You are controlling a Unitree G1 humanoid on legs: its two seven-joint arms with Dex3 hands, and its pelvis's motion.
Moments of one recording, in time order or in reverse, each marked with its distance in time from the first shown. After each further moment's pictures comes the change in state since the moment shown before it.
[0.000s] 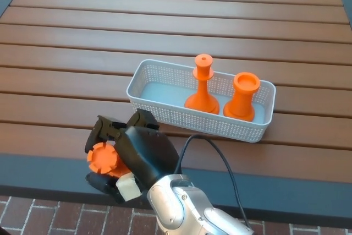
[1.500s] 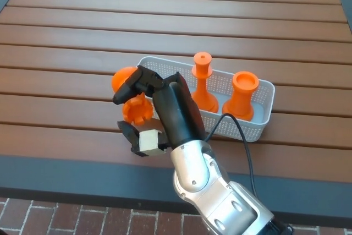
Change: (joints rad) left_arm -0.003 -0.005 0.030 0.014 -0.004 -0.008 -0.003; right_arm 0.001 0.000 -0.223 -0.130 0.178 -0.020 -0.070
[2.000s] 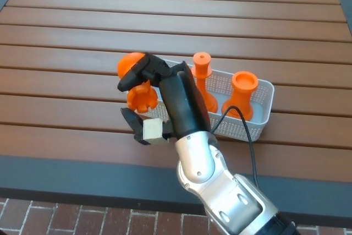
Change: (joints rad) left_arm 0.000 -0.007 0.026 0.006 -0.018 -0.004 -0.018; right_arm -0.051 -0.009 -0.057 -0.025 0.012 -0.008 -0.004
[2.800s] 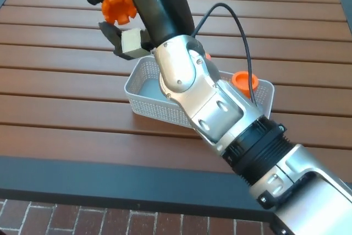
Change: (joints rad) left_arm 0.004 -0.001 -0.001 0.008 -0.003 -0.024 -0.001; right_arm -0.474 0.000 -0.057 0.341 -0.041 -0.035 0.084
